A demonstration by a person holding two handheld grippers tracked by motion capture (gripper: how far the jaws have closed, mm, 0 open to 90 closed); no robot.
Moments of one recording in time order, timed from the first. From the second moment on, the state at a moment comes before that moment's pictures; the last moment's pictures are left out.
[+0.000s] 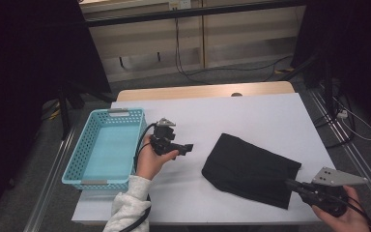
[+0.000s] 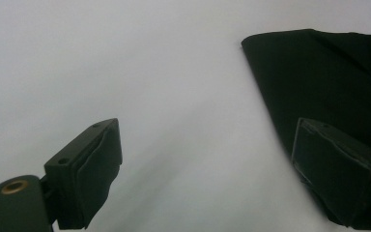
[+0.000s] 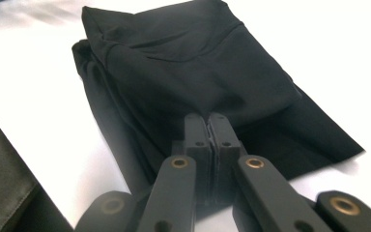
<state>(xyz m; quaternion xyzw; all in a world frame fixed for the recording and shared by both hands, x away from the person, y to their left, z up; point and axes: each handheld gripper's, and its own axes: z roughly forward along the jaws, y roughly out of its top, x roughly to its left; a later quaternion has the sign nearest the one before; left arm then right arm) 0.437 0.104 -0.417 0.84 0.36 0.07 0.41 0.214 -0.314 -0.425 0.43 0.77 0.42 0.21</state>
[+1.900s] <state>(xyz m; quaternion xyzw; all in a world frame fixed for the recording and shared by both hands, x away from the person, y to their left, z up) 0.400 0.070 -0.433 0.85 0.32 0.03 0.42 0.302 -0.312 -0.436 0.52 0.72 0.39 0.24</state>
